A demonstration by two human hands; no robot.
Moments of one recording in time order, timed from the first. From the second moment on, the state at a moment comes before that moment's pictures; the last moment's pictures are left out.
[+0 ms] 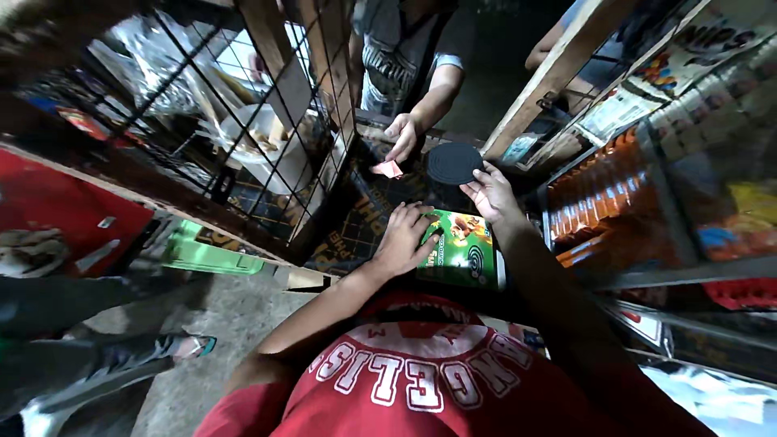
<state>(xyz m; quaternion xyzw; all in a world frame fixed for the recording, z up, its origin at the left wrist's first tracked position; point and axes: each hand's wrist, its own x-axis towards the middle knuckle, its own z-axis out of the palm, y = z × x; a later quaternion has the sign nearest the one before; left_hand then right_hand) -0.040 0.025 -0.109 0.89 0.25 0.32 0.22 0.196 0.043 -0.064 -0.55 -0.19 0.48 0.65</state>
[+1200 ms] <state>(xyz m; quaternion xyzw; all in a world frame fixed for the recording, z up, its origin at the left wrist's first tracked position) -0.042 0.025 -0.112 0.87 0.26 0.34 0.24 0.158 0.054 -0.052 -0.54 -0.14 0.50 0.66</state>
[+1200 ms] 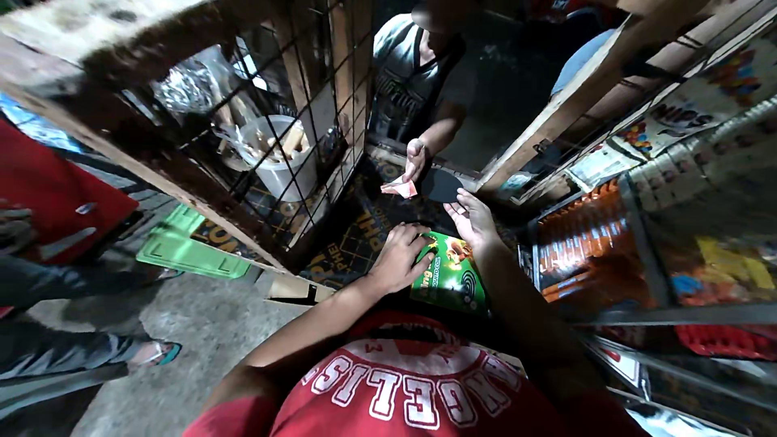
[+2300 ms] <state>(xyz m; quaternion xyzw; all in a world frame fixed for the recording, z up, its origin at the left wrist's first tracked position) -0.070 0.078 -0.078 0.82 0.44 0.32 0.17 0.098 0.065 -0.063 -0.51 -0.18 0.63 0.55</state>
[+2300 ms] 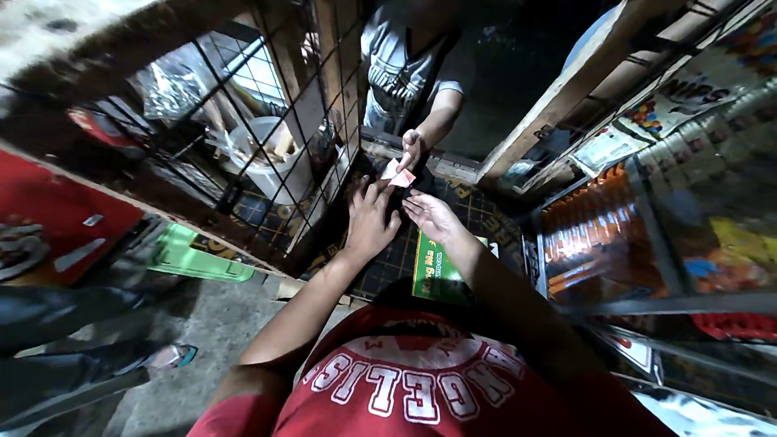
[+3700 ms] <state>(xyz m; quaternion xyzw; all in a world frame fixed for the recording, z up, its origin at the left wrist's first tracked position) -0.094 0.021 -0.078 0.81 0.37 0.41 0.19 0.085 0.064 -0.047 -0.51 -0.23 0.68 0.47</state>
